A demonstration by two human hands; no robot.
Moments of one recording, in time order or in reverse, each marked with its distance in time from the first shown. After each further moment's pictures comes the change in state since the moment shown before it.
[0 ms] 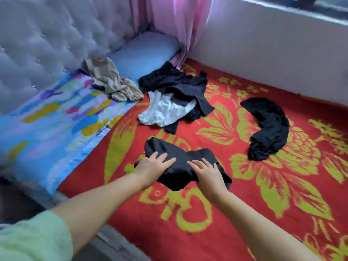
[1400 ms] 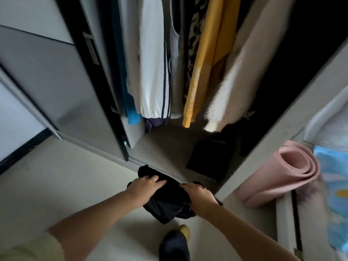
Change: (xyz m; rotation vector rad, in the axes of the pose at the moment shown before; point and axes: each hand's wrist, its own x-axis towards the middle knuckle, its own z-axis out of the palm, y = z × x) left_hand -0.926 -0.058 0.283 -0.528 -0.148 -1.438; right_hand -0.337 -0.833 0.201 -0.369 -0.473 -1.497
